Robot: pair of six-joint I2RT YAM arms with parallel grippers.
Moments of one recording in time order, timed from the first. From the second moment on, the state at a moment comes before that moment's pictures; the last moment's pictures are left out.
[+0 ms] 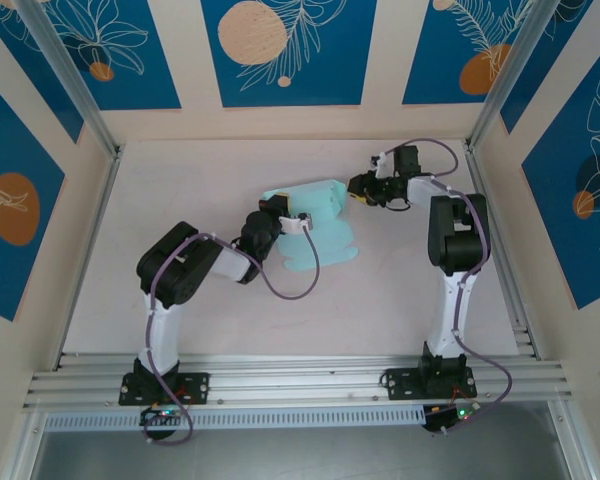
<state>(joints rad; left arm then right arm) -0.63 2.08 0.91 1.09 -0.26 1.37 0.06 2.16 1.51 -0.28 -0.79 0.45</state>
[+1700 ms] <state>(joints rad) -0.62 2.09 0.93 1.06 -0.23 1.31 0.22 2.05 1.34 -0.10 -0.54 0.24</state>
